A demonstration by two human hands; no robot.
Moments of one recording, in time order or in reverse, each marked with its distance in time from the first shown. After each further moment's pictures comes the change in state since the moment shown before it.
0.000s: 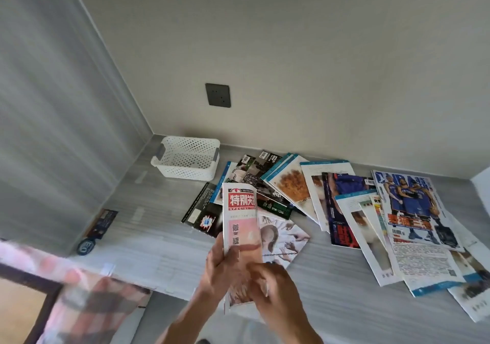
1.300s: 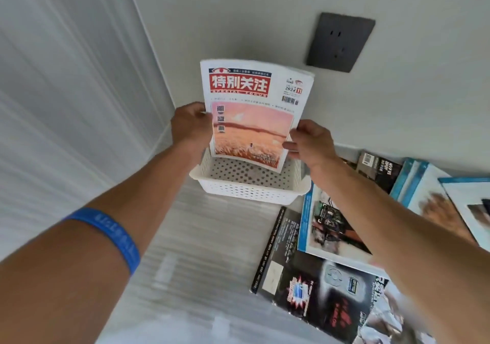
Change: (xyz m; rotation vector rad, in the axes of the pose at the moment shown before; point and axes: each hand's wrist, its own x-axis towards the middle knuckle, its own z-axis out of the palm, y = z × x) left_hand 0.410 0.078 -0.310 0.461 0.536 0.019; right_hand 0.490 -0.046 0.155 0.476 0.222 0.411
